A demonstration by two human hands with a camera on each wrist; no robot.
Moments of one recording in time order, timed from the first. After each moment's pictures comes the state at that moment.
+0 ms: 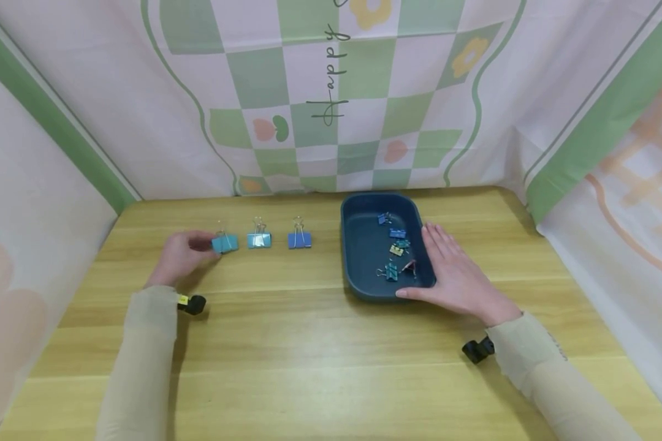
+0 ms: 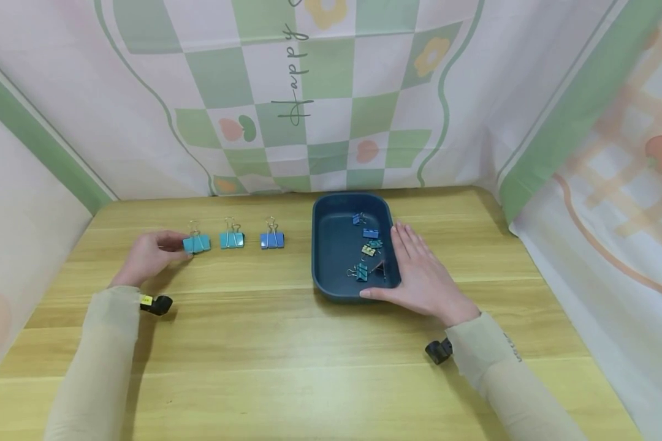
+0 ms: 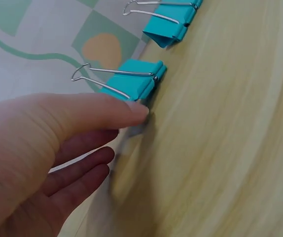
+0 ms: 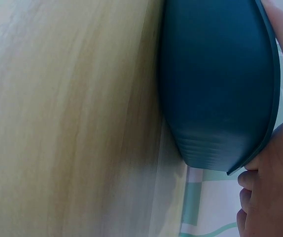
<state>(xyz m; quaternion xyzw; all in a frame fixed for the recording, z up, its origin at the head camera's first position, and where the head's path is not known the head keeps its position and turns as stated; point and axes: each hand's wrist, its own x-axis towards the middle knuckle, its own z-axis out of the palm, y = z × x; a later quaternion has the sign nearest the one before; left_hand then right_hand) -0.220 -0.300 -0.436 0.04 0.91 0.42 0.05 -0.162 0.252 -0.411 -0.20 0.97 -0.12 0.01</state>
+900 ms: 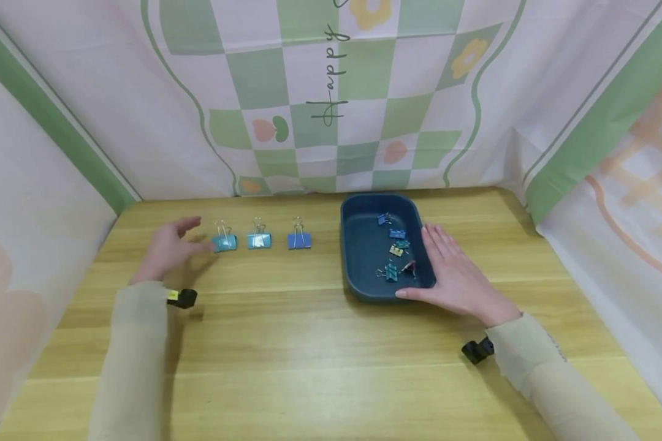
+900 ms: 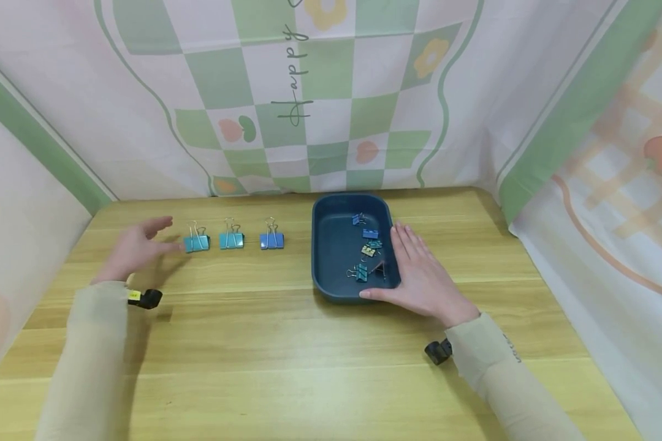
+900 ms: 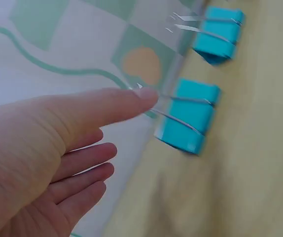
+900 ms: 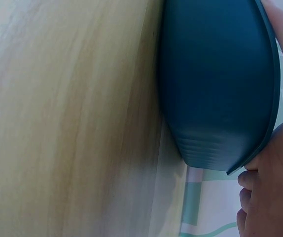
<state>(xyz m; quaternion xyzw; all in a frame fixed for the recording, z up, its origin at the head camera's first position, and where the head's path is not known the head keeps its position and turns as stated) -0.216 -0.306 -0.401 0.03 0.90 0.42 0.07 -0.161 0.251 -0.411 -0.20 0.97 -0.13 0.01</state>
